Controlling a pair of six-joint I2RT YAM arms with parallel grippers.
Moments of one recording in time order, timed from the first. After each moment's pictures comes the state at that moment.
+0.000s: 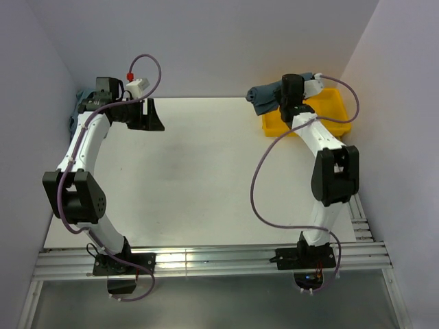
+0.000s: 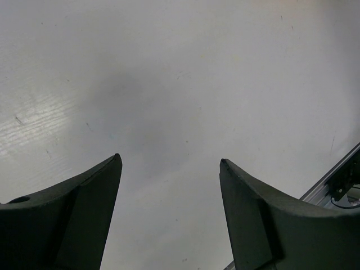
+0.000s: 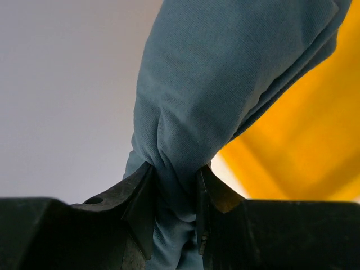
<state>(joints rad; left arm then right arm) -0.02 1.71 1.66 -0.84 0.63 0.07 0.16 1.82 1.50 -0.05 0.42 1.00</state>
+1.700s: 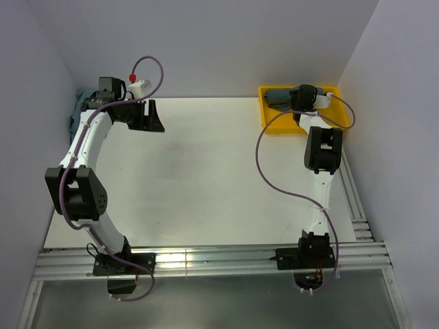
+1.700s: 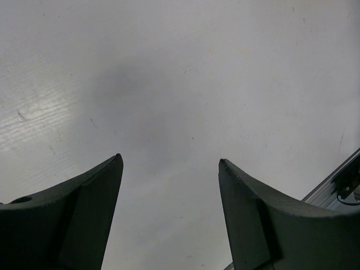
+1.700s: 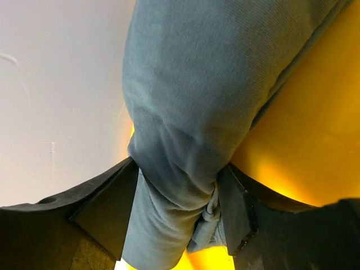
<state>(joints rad) -0.03 1.74 1.68 -0.86 0.61 0.09 -0.10 2.52 1.97 0.14 0.23 1.24</state>
